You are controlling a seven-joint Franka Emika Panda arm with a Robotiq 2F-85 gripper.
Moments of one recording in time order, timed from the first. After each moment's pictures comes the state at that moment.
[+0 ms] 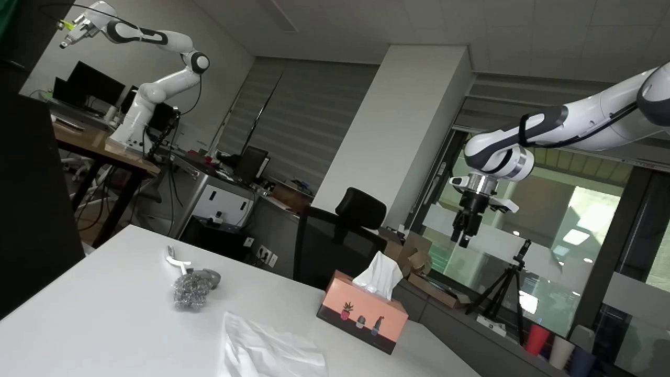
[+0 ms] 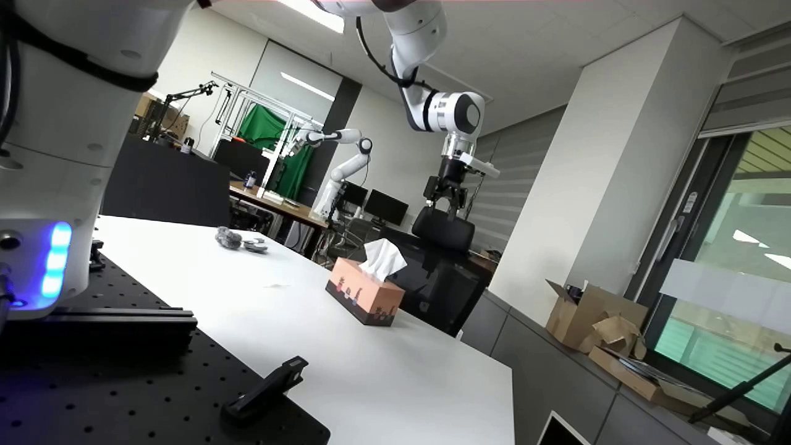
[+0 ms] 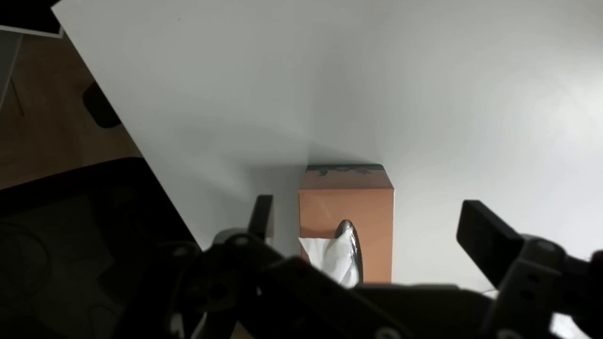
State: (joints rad) arm -0.25 0.63 0.01 -1.23 -0.12 1.97 -1.32
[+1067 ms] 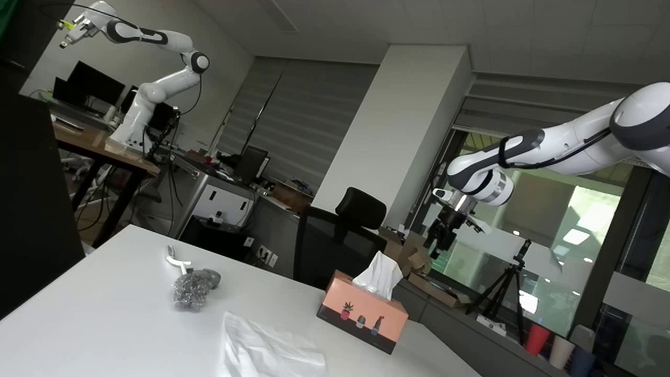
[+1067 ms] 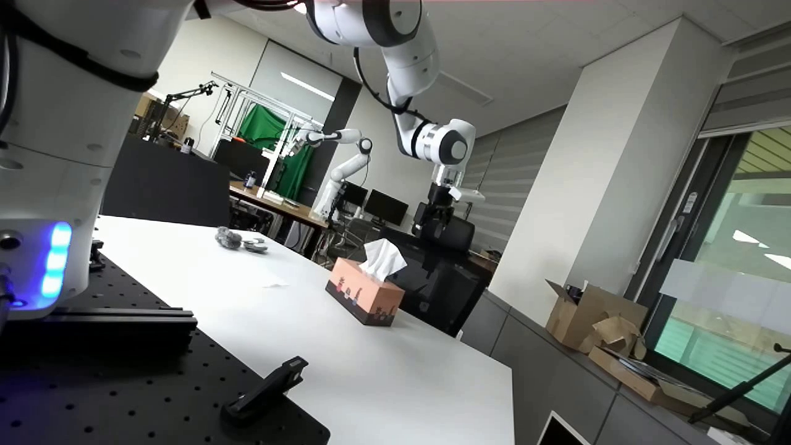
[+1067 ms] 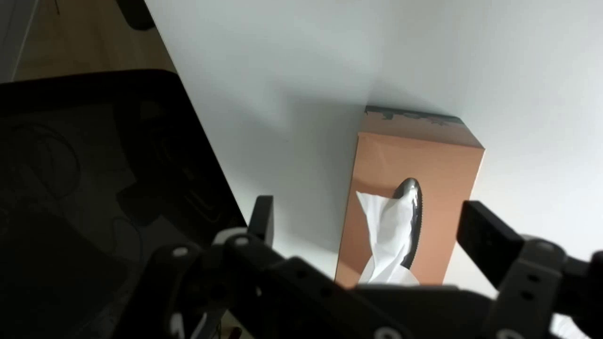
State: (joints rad) arm -0.26 0.77 0.06 -1.20 0.00 2.23 -1.47
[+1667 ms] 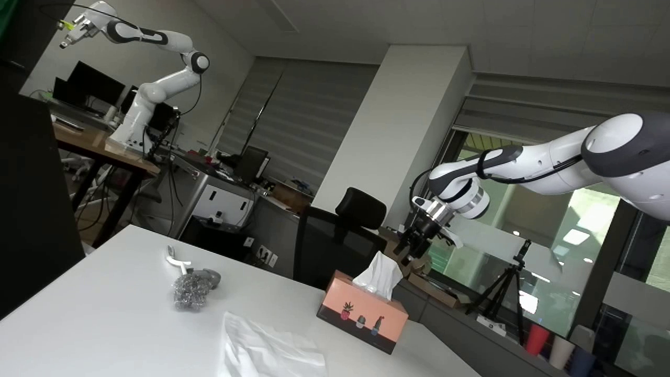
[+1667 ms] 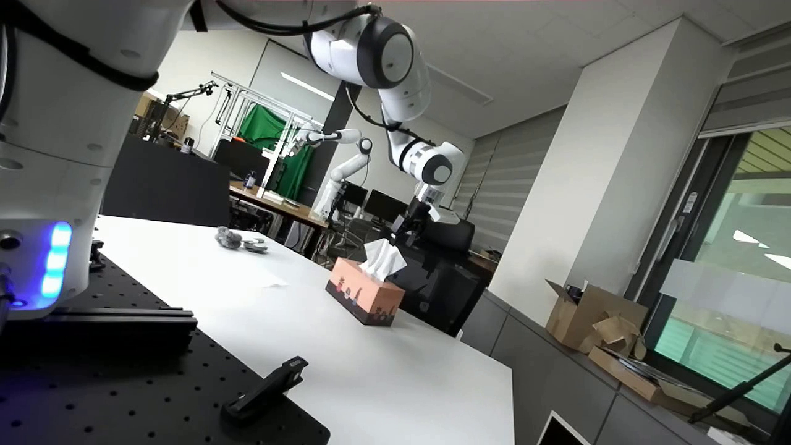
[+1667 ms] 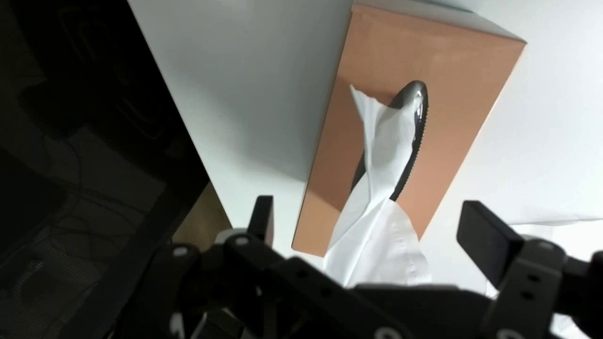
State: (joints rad) arm -0.26 0.95 0.15 -1.04 0.13 2.15 -1.61
